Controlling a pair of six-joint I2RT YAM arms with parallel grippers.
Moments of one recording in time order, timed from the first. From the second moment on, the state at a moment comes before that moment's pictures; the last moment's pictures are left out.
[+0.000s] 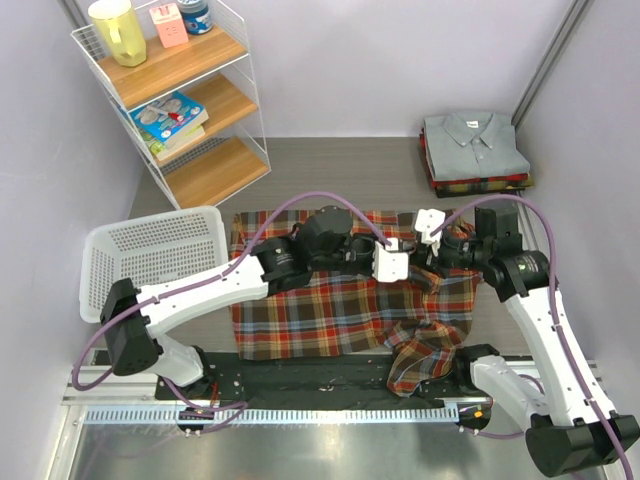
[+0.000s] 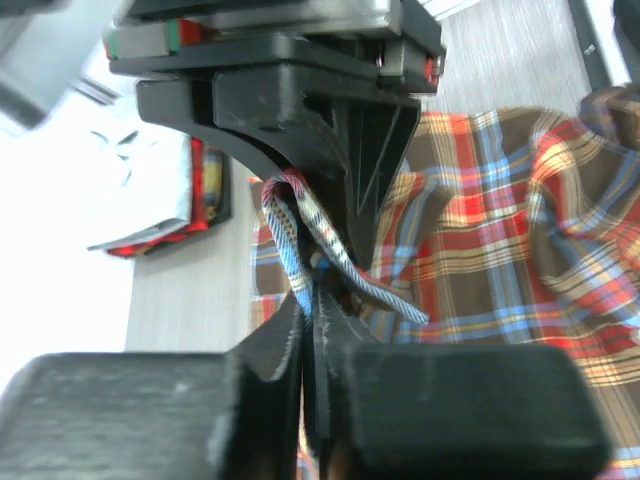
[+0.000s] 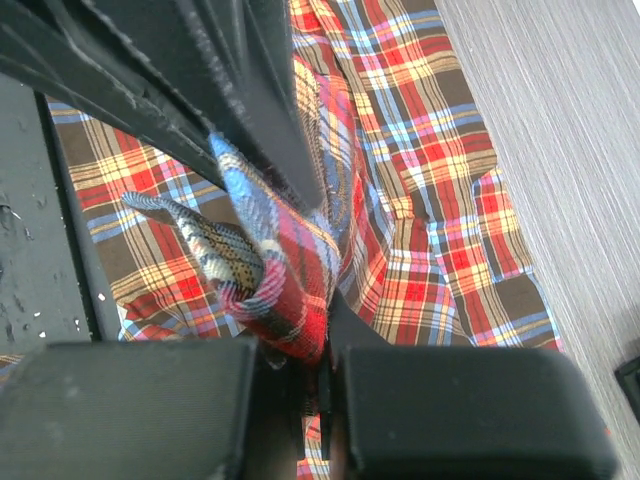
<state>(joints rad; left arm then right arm) -1.10 1.47 1.29 -0.12 0.27 0.71 0.18 0.87 0.98 -0.82 -0.82 -0.79</state>
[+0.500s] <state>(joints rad) -1.13 1.37 1.27 -0.49 0.45 0.60 0.18 0.76 0.94 -0.81 -0.60 -0.85</state>
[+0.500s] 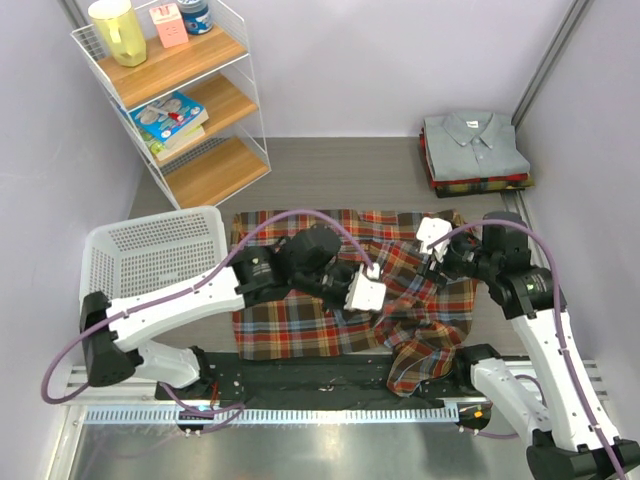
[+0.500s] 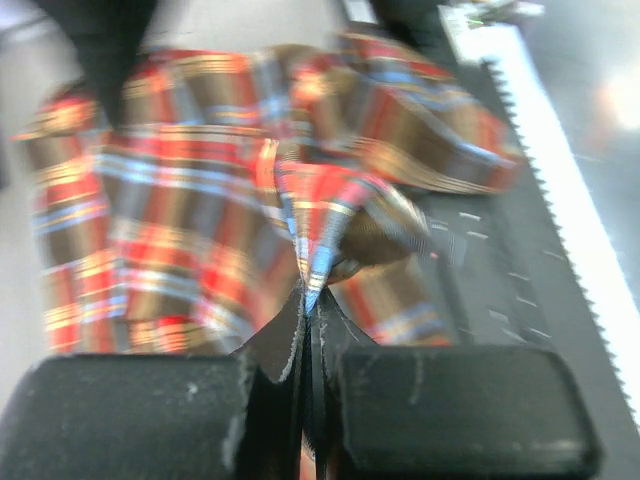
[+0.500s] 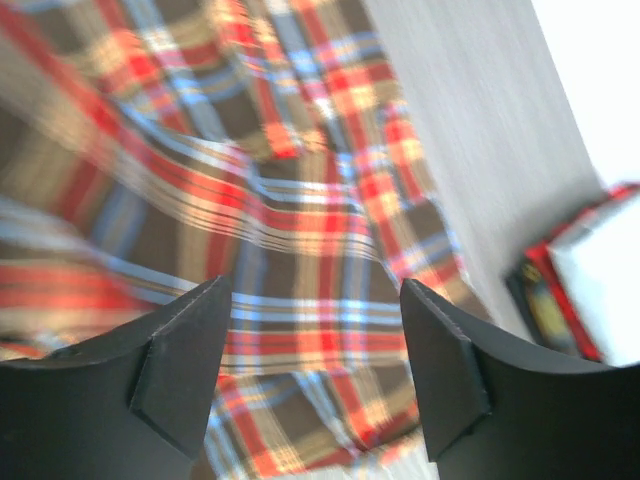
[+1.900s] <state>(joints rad) -0.38 1.63 1.07 -0.26 0.47 -0.25 0.02 1.79 1.39 -0.94 -0.46 -0.59</state>
